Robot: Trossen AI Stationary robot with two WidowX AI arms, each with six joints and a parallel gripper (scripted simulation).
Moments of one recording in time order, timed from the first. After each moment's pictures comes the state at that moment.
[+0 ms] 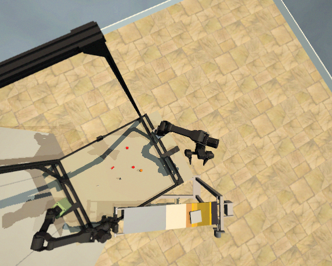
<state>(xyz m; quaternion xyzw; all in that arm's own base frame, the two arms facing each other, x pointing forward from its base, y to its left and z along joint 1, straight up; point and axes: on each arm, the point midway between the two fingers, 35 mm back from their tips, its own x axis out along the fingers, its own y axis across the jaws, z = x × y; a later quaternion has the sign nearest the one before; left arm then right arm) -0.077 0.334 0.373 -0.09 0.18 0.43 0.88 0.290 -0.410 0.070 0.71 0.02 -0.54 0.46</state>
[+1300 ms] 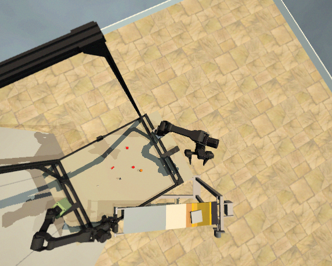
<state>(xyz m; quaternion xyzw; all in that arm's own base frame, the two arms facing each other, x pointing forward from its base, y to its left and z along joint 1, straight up) -0.077 0.334 0.373 -0.09 0.18 0.43 0.88 0.289 -0.409 0.068 0.71 0.01 -0.53 0.46</state>
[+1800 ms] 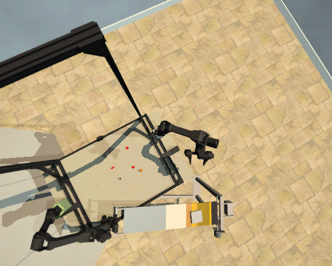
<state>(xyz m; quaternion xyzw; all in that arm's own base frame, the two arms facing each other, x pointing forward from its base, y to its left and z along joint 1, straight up) -0.077 0.334 0.373 -0.09 0.18 0.43 0.88 0.289 -0.409 0.068 0.71 0.01 -0.53 0.46</state>
